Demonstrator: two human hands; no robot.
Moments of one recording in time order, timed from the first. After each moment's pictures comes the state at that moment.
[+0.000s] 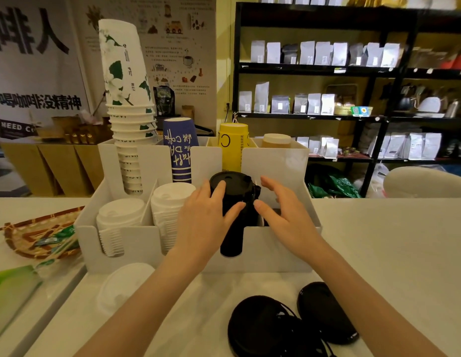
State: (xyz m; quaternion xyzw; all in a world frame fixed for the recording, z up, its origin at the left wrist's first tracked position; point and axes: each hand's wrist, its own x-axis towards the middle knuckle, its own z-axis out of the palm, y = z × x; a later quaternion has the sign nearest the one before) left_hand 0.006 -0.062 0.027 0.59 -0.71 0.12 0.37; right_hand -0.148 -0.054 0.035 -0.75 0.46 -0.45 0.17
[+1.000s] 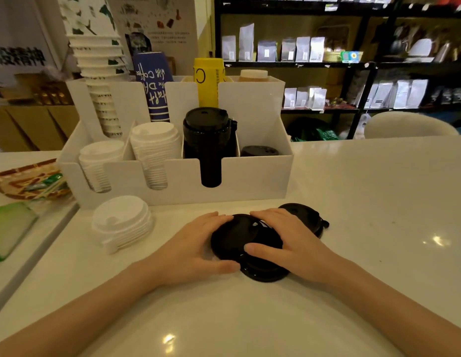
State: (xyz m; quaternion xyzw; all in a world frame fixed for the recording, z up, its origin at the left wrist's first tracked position) left_hand 0.019 0.045 -0.049 0.44 -0.84 -0.26 0.19; right_hand -0.193 0.053 -0.051 -0.81 0.51 -0.24 0.19
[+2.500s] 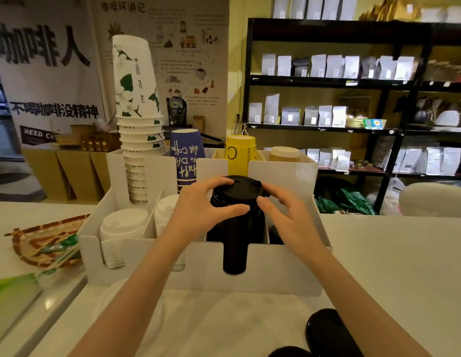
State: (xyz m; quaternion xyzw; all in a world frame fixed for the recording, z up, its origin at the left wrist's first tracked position) left_hand 0.026 -0.071 0.068 0.50 -0.71 -0.11 0.47; right_hand -0.144 -0.081 0.045 -0.71 0.43 -0.51 0.22
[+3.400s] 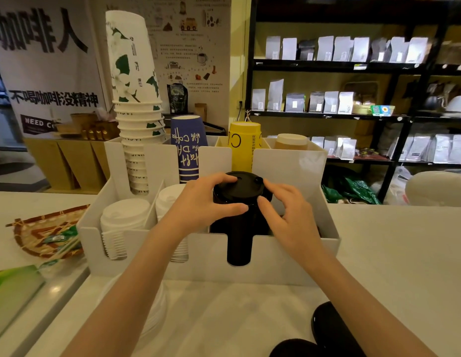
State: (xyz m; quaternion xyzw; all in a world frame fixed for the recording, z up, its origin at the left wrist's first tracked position) left_hand 0.035 -0.077 0.067 0.53 -0.75 -0.15 0.37; right_hand -0.133 -0.078 0.034 -0.73 0.45 -0.51 0.09
